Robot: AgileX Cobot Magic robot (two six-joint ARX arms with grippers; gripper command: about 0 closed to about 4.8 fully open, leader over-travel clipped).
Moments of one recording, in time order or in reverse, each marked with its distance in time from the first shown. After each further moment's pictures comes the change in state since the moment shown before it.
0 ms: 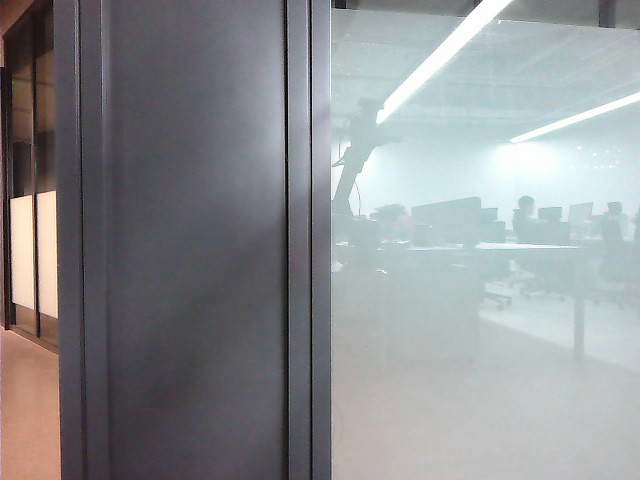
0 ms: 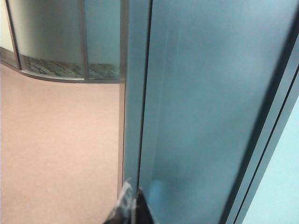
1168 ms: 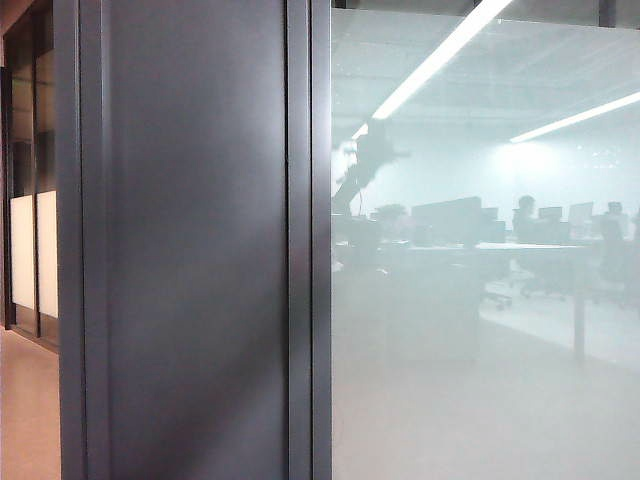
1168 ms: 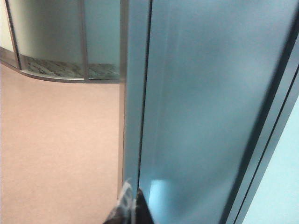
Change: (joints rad) left arm 0.000 0.000 0.000 0.000 0.000 0.000; right arm -0.049 0.000 -0.359 0.365 0.003 -0.111
